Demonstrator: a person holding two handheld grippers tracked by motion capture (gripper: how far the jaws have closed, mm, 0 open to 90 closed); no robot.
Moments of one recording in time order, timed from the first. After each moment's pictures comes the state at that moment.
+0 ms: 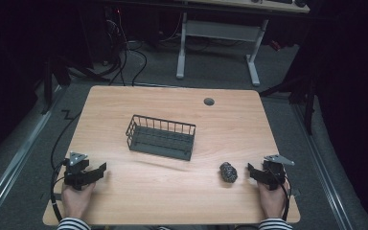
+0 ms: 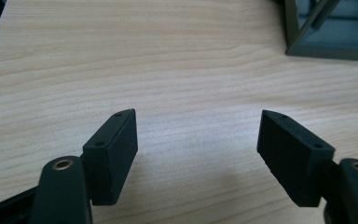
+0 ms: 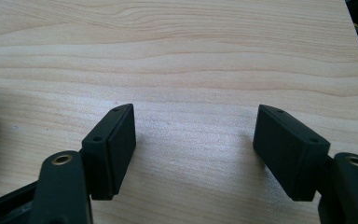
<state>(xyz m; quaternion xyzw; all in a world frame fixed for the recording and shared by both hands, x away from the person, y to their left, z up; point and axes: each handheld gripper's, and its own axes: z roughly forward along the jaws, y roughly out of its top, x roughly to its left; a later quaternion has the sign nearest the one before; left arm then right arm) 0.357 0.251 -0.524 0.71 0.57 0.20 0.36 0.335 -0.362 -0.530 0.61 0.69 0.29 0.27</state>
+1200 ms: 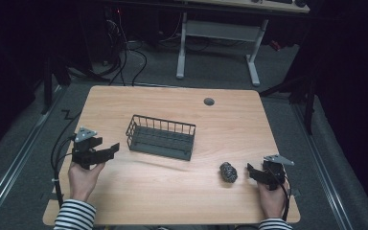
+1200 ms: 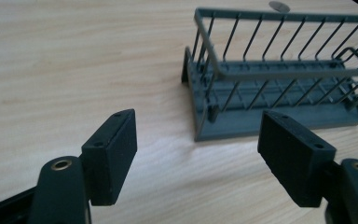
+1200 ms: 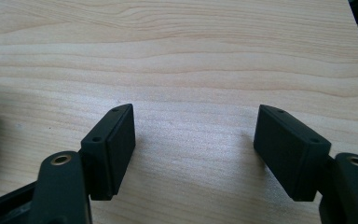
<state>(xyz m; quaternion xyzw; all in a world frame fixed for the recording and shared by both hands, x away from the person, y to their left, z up) 0.385 0.209 -0.436 0.74 0.50 0.19 0.42 0.335 -0.362 -0.530 0.61 0.69 0.29 0.27</state>
